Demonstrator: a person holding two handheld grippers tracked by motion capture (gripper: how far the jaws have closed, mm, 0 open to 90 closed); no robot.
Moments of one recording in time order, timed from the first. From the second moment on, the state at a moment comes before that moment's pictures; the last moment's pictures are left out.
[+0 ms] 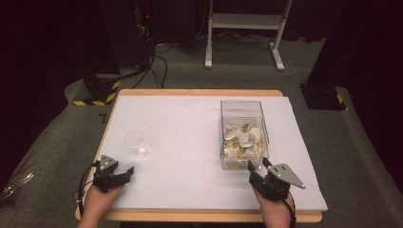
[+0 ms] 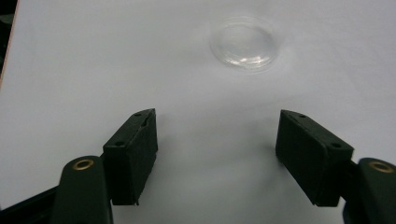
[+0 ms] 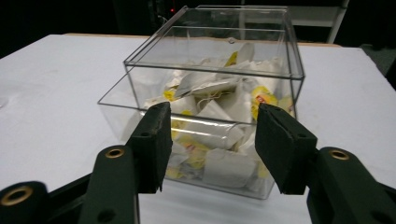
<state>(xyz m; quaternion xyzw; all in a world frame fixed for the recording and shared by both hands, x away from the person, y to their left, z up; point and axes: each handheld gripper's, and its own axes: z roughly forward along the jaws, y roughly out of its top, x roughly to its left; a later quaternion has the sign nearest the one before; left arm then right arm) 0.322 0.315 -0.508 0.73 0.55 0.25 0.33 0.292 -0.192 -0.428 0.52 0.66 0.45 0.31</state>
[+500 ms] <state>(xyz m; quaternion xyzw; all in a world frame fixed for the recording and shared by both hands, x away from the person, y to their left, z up) 0.322 0.315 -0.508 0.73 0.55 0.25 0.33 0.332 -0.220 -0.427 0.53 0.66 0.44 0.32</state>
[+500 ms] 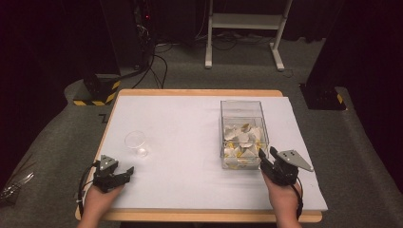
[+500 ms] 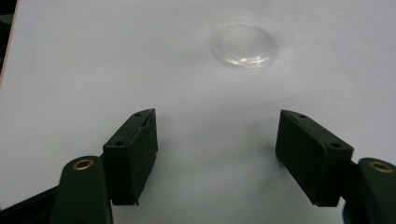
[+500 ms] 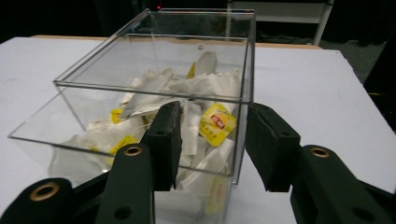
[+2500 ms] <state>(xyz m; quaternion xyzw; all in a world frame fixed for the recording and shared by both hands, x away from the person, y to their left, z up) 0.322 0.315 -0.508 0.73 0.55 0.25 0.33 0.353 -0.223 -0.447 0.55 0.65 0.42 0.31</state>
